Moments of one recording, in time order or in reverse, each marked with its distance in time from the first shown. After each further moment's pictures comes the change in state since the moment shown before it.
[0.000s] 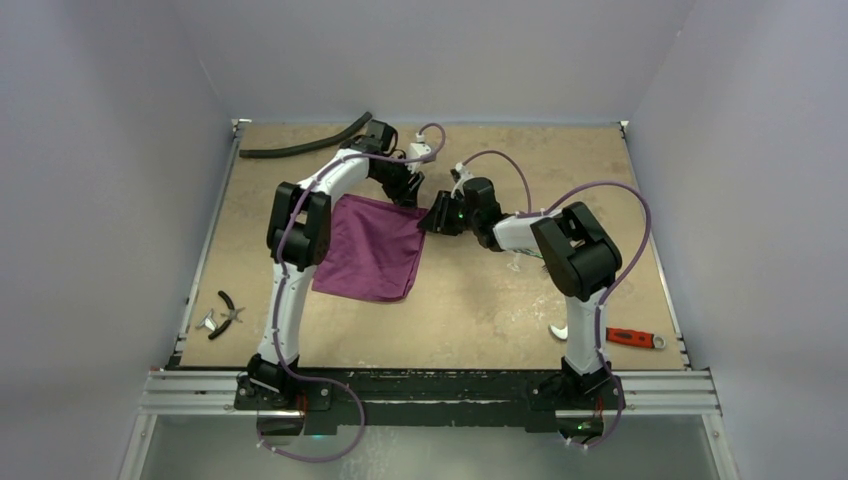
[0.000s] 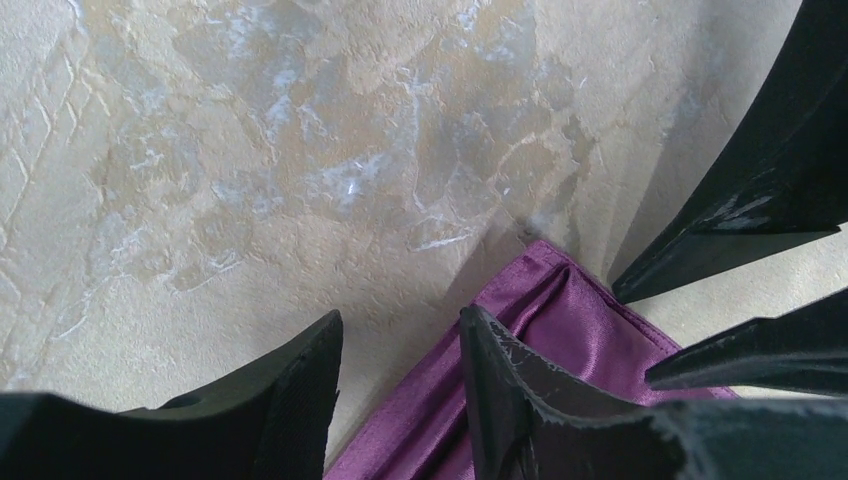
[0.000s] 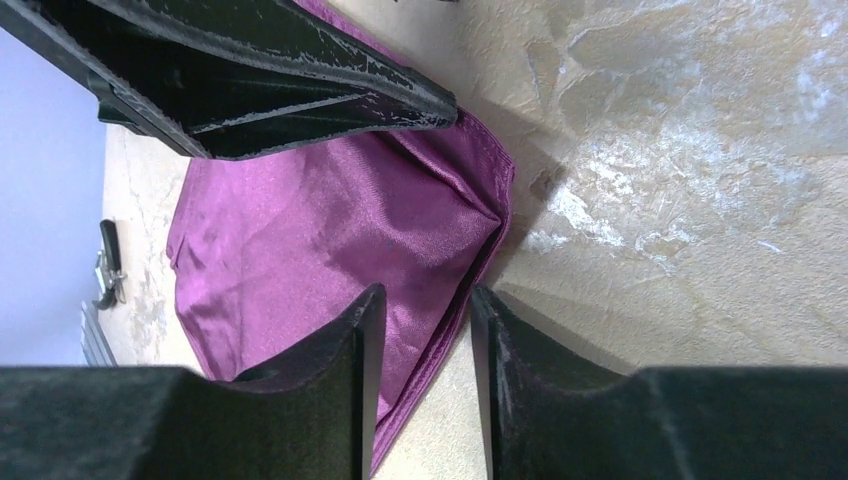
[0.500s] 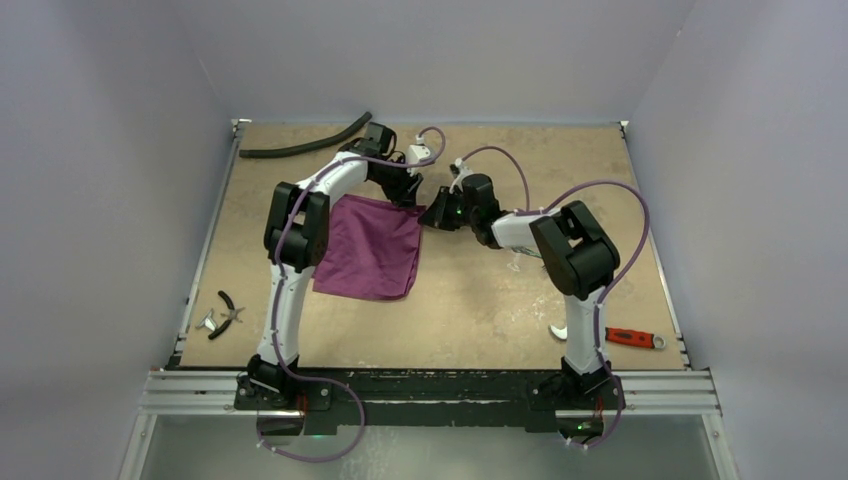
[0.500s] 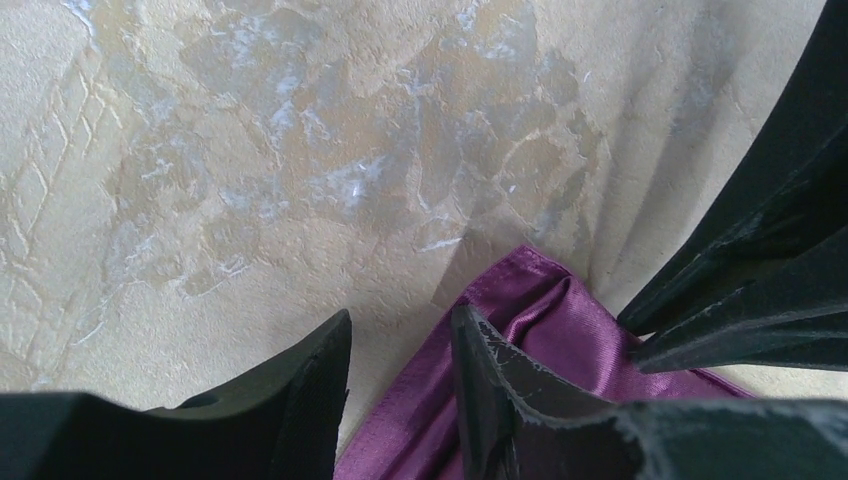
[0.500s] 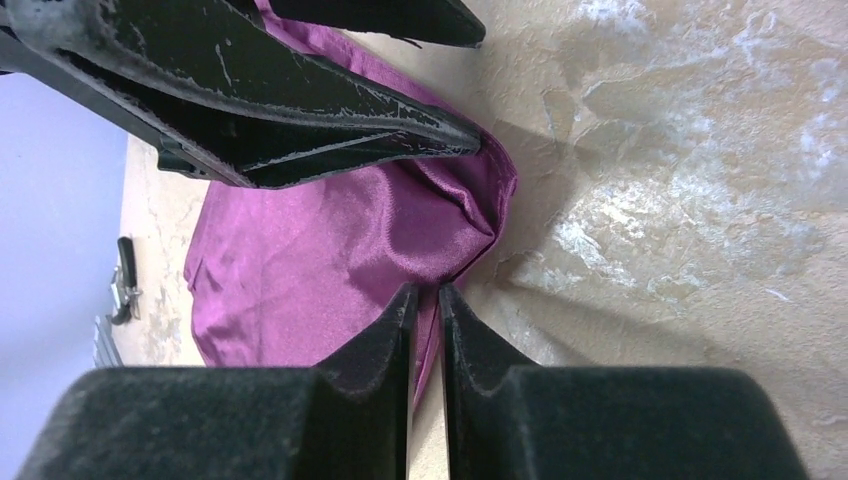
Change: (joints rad) left arm 0.000 -0.029 -0.074 0.075 0.007 0.037; right arm 0.000 0.014 0.033 0.024 0.004 0.018
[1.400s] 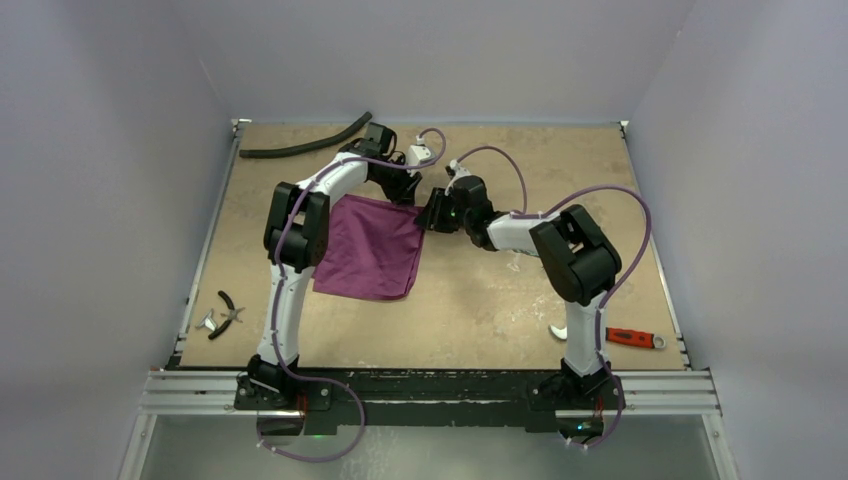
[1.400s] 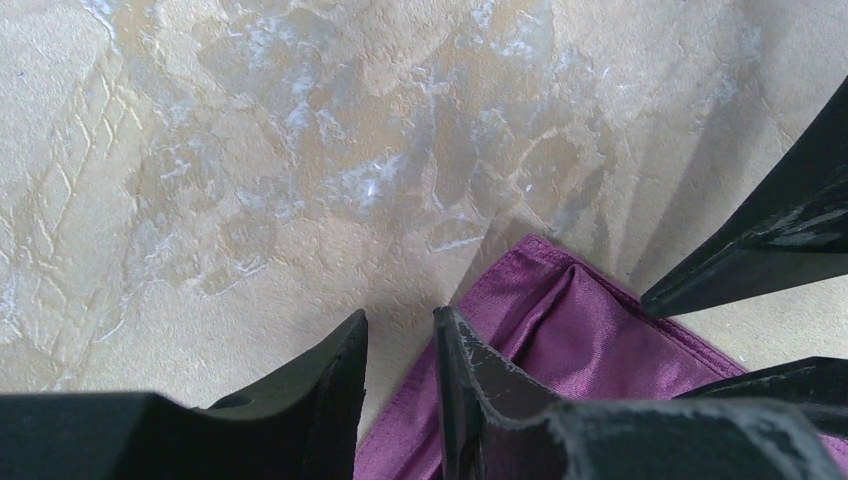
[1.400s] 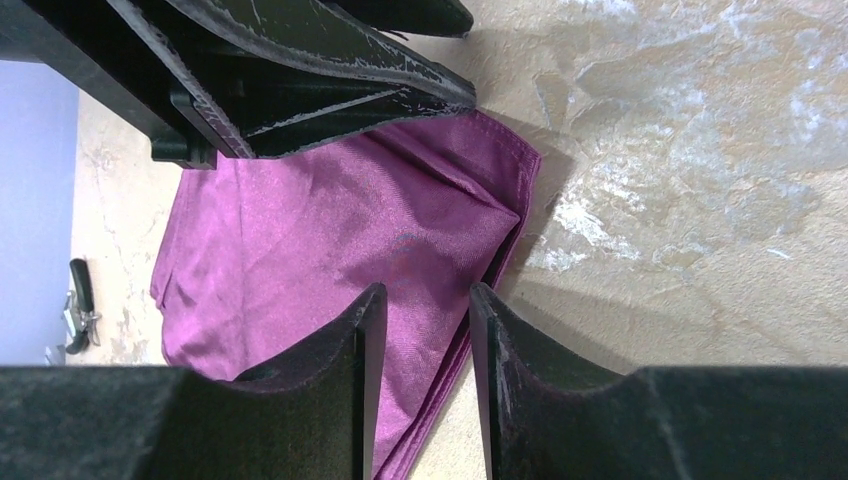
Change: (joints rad) left arm 0.000 -0.004 -0.010 0.021 -0.027 0.021; right arm 0.047 -0.040 0.003 -0.083 0.140 -0.019
